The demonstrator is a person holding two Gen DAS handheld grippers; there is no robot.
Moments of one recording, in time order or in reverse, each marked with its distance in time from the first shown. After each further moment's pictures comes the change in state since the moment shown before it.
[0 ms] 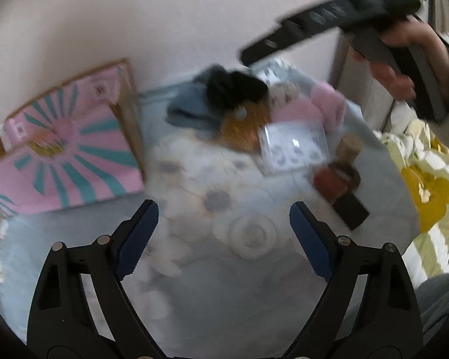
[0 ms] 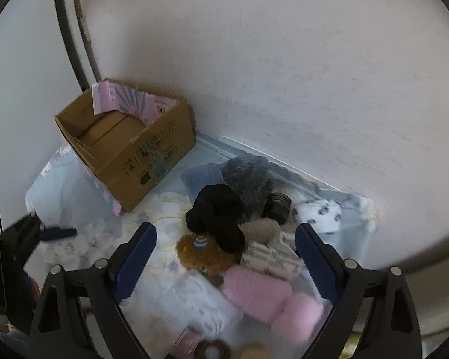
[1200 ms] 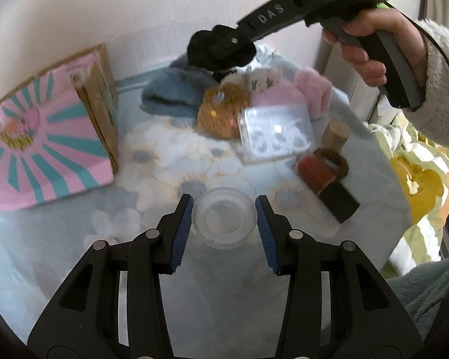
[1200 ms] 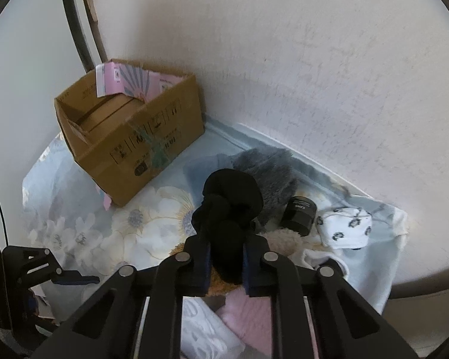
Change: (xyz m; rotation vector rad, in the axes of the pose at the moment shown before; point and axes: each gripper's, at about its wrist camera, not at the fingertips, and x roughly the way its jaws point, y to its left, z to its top) left arm 0.004 -0.001 0.006 0.043 0.030 -0.094; right arm 0.033 -0.005 0.000 -0.046 0.043 0.065
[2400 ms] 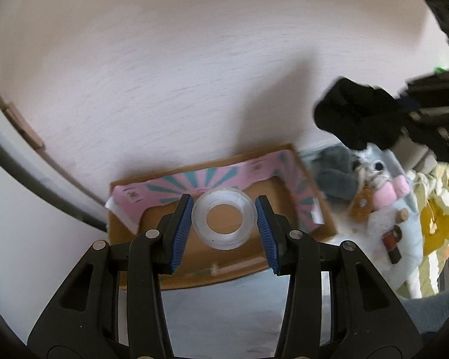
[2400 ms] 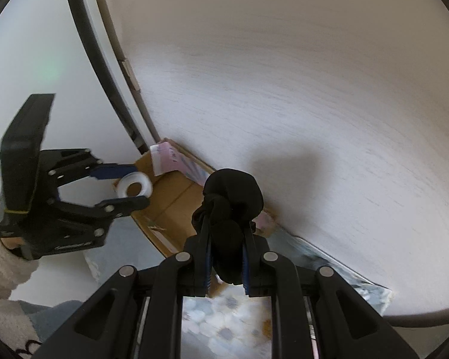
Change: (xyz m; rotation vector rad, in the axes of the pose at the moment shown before) left arm -0.113 0.235 0.167 0.000 0.110 0.181; right arm -0.078 0.104 0.175 -0.007 -0.011 0.102
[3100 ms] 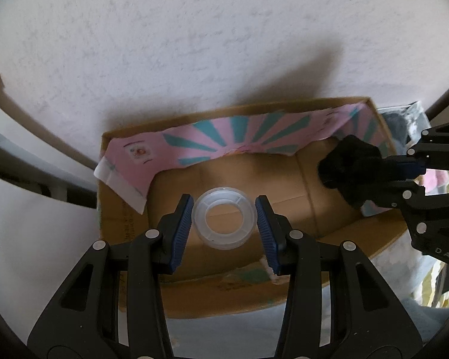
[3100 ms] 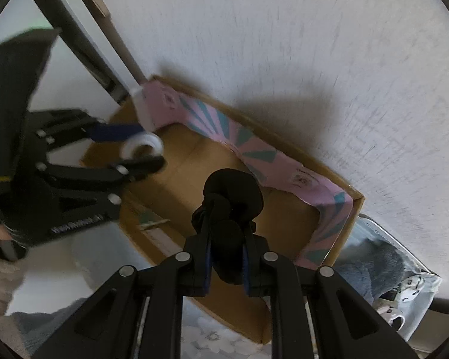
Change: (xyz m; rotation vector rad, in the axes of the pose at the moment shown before) left arm 0.109 0.060 -0.023 -0.019 0.235 -0.001; right arm 0.162 0.045 -0.003 0.033 0.285 -0.019
